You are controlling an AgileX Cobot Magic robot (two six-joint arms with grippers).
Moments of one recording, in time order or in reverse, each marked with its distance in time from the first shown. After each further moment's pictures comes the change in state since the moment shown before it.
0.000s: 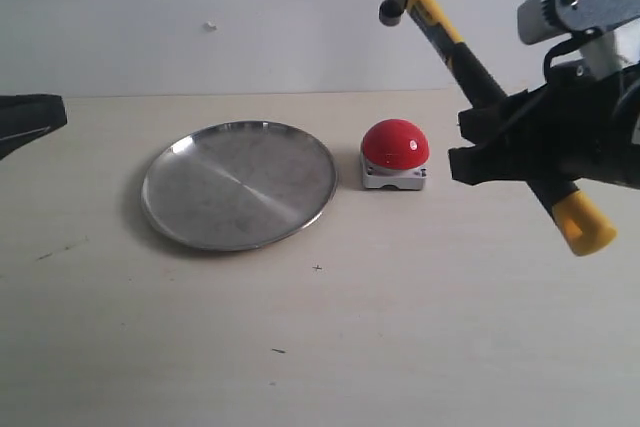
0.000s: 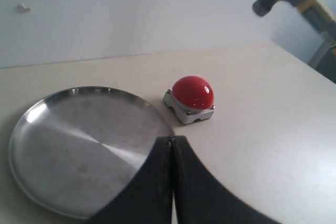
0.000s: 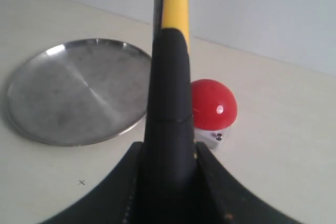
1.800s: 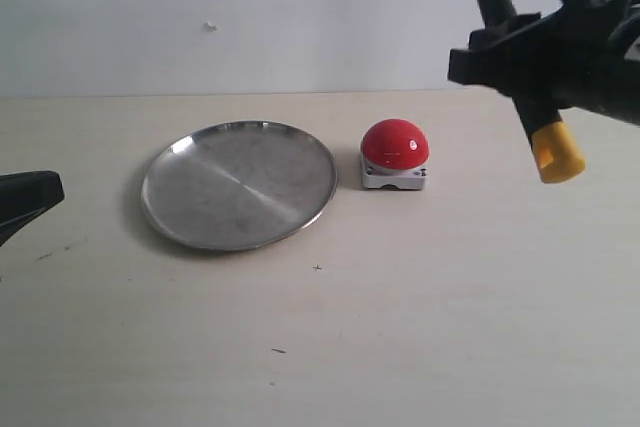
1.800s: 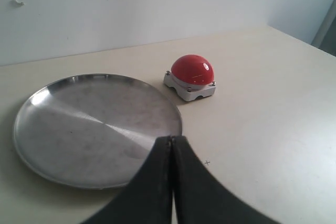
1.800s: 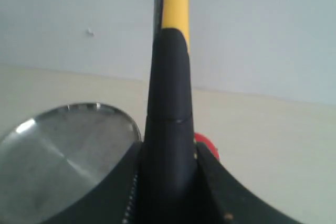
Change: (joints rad) left arm 0.076 -0.007 0.241 -0.177 -0.146 0.409; right arm -0.049 0.111 -0.093 0.291 -0.155 -0.158
